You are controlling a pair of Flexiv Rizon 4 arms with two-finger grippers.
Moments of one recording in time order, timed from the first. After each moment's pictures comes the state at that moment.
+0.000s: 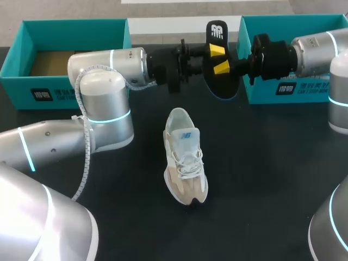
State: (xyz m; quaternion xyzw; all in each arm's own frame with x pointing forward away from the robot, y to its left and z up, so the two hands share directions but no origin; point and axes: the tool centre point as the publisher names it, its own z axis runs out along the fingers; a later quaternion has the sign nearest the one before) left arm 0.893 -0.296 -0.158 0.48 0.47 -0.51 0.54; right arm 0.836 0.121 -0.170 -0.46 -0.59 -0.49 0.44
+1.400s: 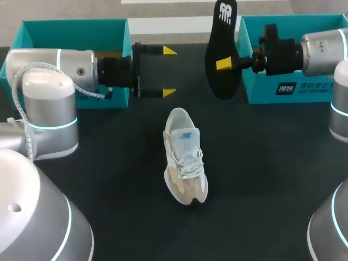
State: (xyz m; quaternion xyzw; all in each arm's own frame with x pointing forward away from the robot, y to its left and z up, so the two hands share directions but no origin) left arm 0.870 -0.172 -0.196 0.27 0.71 -0.58 0.30; right arm 0.836 0.118 -0.161 -0.40 -0.65 -0.57 0.30
